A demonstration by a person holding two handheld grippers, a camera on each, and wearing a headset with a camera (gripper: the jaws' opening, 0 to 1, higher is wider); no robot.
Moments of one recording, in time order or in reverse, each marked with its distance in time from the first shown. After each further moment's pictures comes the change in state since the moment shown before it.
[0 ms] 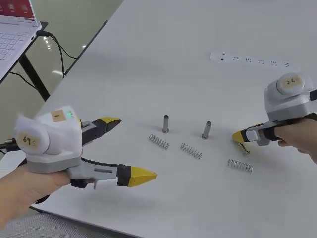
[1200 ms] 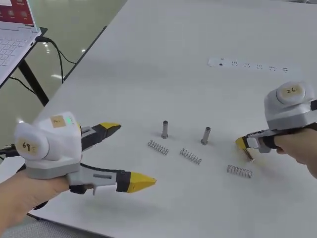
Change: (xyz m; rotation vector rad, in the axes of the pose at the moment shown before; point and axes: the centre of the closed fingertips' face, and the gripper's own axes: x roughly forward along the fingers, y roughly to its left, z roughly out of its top) left arm 0.002 0.000 0.002 -0.001 0.000 -0.008; right arm -0.016 0.000 -0.001 0.012 -0.051 -0.046
